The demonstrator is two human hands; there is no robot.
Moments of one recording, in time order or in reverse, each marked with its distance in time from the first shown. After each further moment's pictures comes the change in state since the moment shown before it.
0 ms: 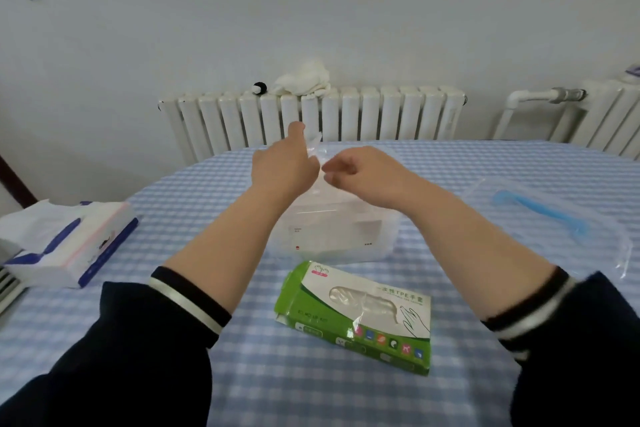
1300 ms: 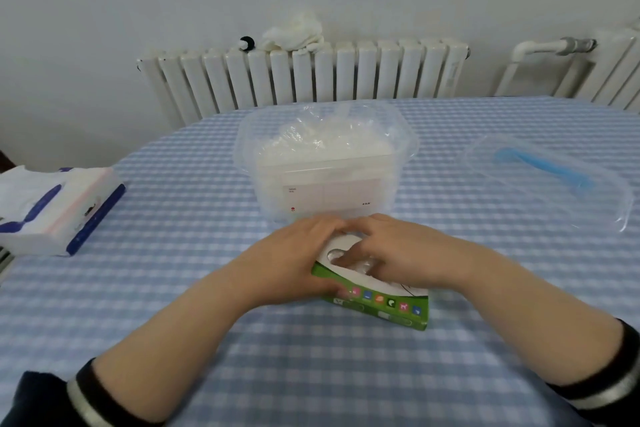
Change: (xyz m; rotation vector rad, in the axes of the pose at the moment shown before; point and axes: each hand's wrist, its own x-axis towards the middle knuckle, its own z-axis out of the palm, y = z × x) left_hand -0.134 -0.036 0.034 -0.143 -0.521 0.509; right_hand -0.090 0.048 0.060 -0.398 -0.440 -0.174
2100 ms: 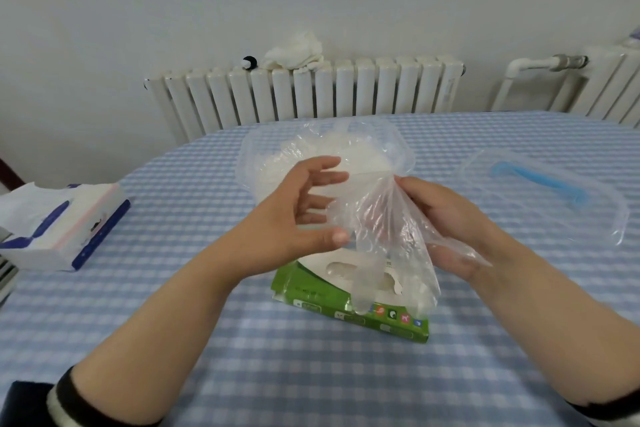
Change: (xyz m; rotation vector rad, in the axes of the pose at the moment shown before) left_hand 0.001 0.012 -0.049 -0.728 0.186 -0.002; right_hand -0.020 0.006 -0.035 1.801 0.357 0.130
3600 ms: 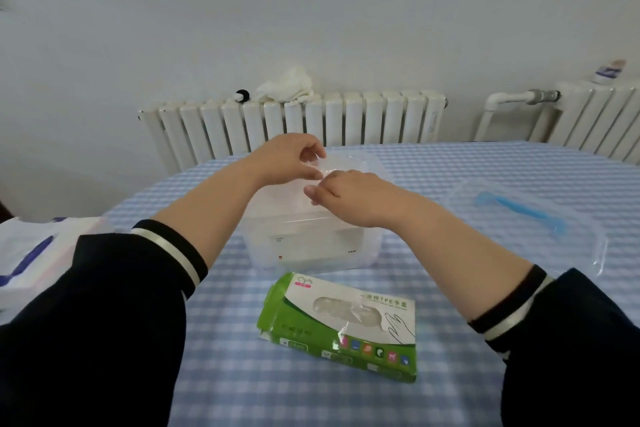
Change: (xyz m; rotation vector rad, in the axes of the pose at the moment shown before) left_hand 0.146 0.003 -0.061 0.704 0.045 -0.083; right_hand 0.082 -0.045 0.034 -1.763 0.010 -0.159
